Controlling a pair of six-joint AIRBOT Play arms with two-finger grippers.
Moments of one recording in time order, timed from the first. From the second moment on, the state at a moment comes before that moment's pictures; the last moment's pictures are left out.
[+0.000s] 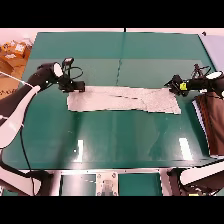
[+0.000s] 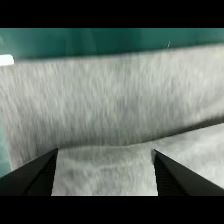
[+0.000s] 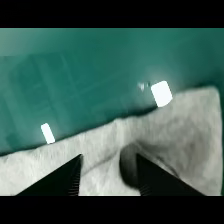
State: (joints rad) left arm -0.20 -1.70 1.44 1.36 -0.93 -1.60; right arm -0.36 -1.72 1.34 -0.86 0.98 1.44
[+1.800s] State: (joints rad) left arm -0.59 -2.00 1.66 0.62 -0.73 -1.29; right arm -0.34 -1.52 1.67 -0.76 1.61 1.24
